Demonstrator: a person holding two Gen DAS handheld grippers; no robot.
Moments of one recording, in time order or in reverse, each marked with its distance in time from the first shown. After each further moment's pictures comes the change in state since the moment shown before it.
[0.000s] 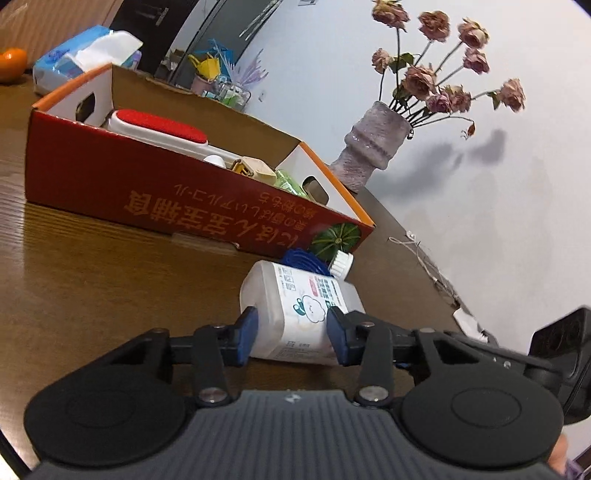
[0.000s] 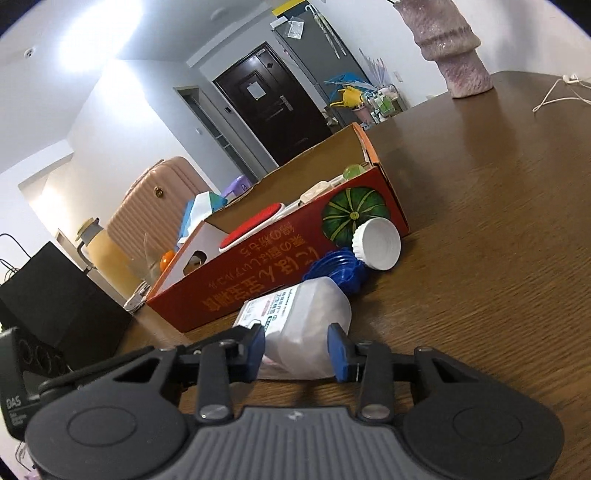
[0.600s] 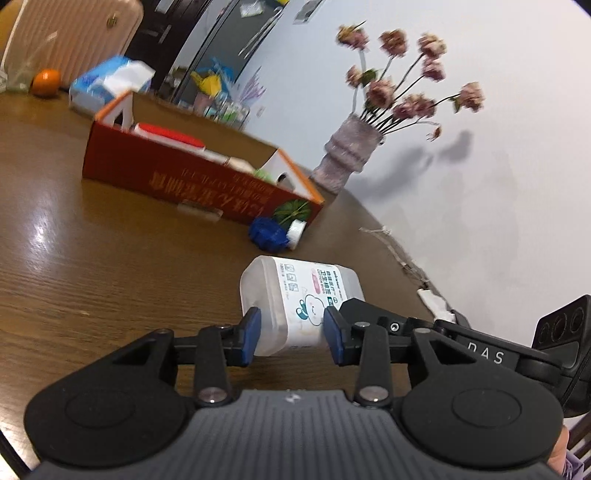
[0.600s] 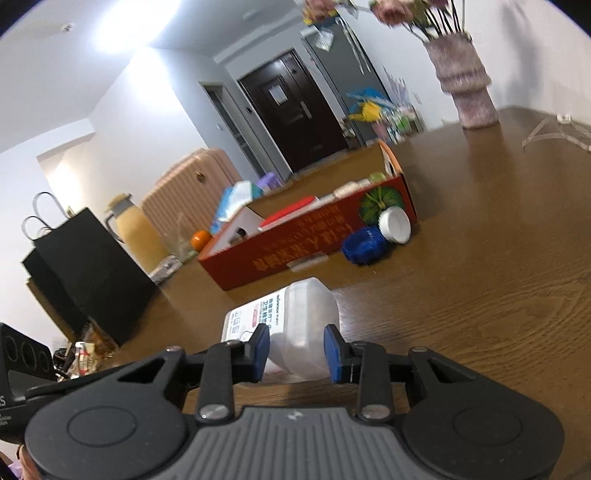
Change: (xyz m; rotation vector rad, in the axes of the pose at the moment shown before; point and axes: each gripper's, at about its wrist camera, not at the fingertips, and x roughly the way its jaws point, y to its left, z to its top) left arm -0.110 -0.051 -0.059 0.008 -0.063 0.005; right arm -0.102 0.049 -0.051 -0.109 -0.038 0.009
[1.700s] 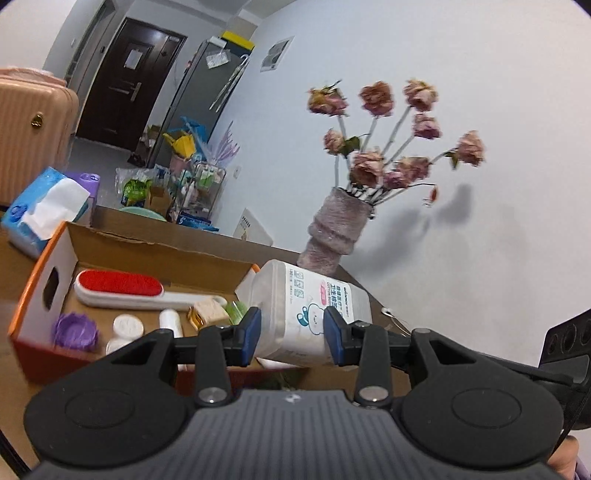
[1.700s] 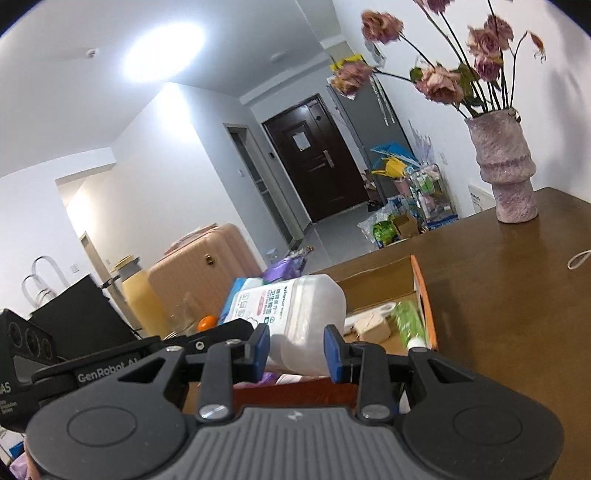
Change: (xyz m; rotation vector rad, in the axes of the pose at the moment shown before) left arm 0.095 -0.016 0.167 0.113 -0.131 -0.015; right arm 0.064 -0.008 0.151 -0.060 -0.136 0.046
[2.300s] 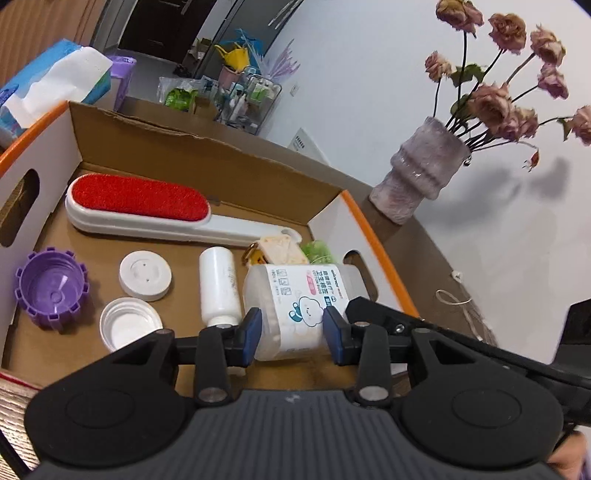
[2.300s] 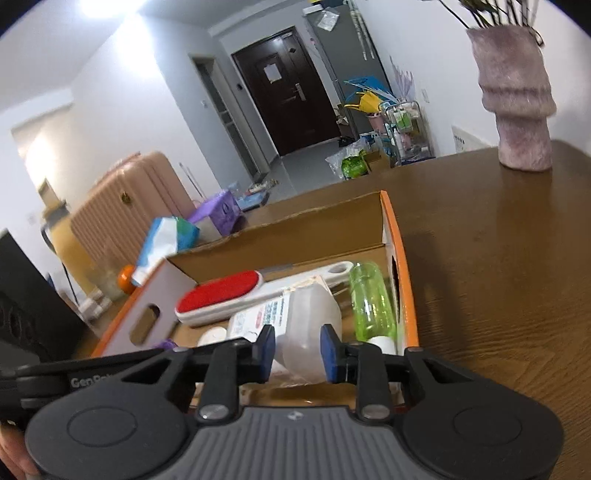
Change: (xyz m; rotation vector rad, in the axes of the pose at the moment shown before) left arm 0.122 0.085 -0.024 -0.140 0.249 0.114; right arm 0.140 -0.061 -0.004 -0.035 0.233 -0.120
